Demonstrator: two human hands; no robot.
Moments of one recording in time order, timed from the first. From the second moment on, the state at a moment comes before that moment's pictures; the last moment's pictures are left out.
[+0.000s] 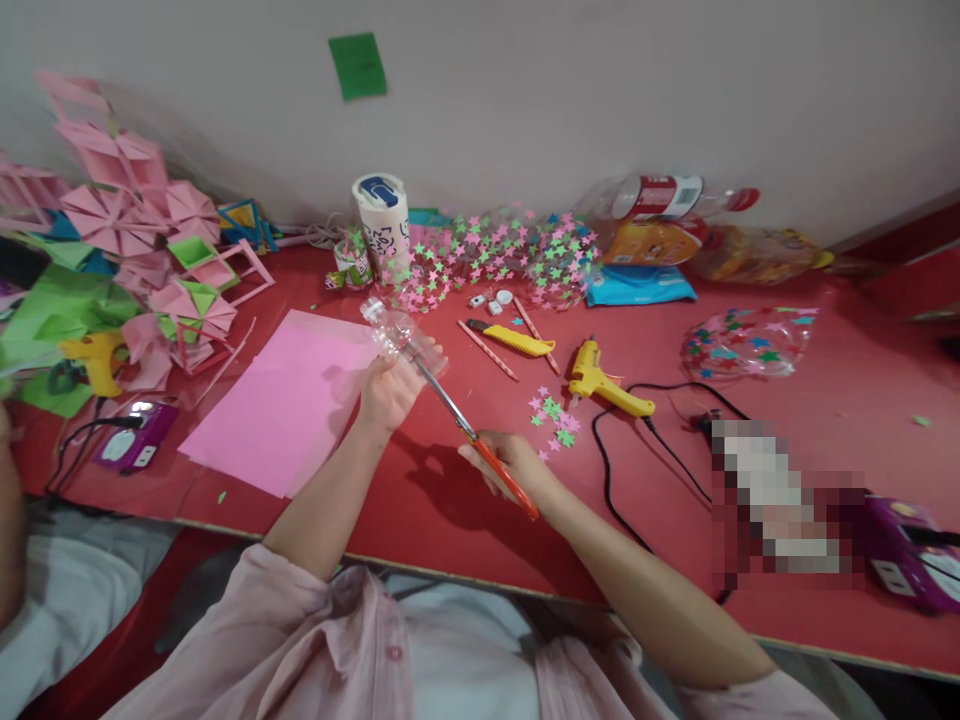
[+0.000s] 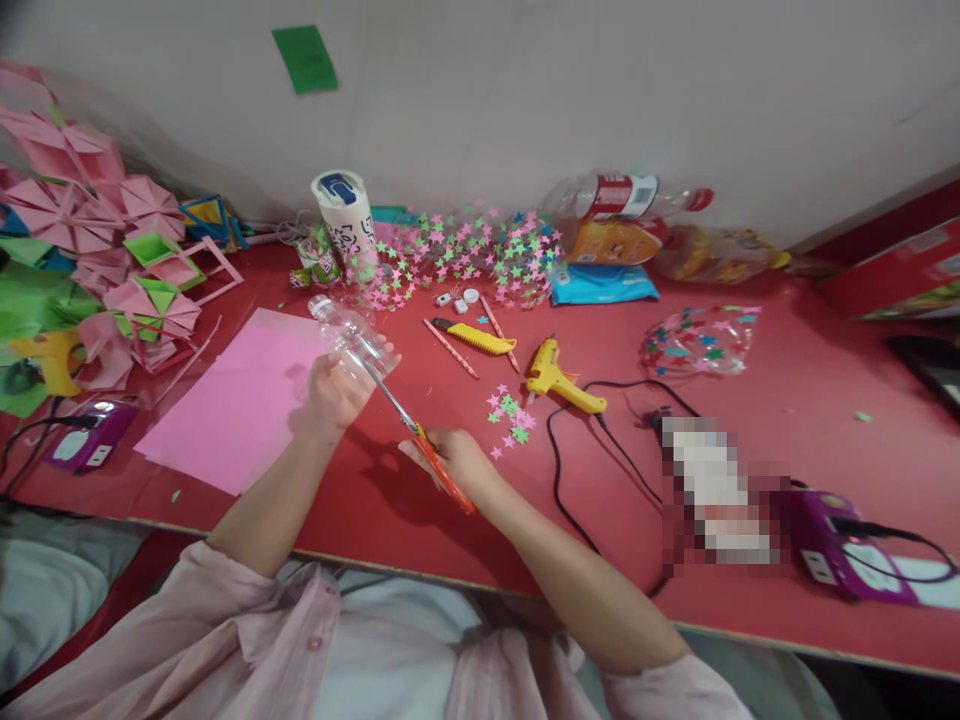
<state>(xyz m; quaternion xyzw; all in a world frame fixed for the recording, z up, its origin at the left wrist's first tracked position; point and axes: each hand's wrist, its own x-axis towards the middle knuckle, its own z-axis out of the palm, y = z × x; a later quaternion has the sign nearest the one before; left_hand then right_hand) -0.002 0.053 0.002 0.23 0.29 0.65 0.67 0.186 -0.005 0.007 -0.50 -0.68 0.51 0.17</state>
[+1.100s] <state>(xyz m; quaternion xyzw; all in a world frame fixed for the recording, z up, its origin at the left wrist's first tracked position) 0.007 0.057 -0.017 0.28 0.28 0.62 0.68 0.184 -0.006 0.010 -0.52 -0.64 0.54 0.18</state>
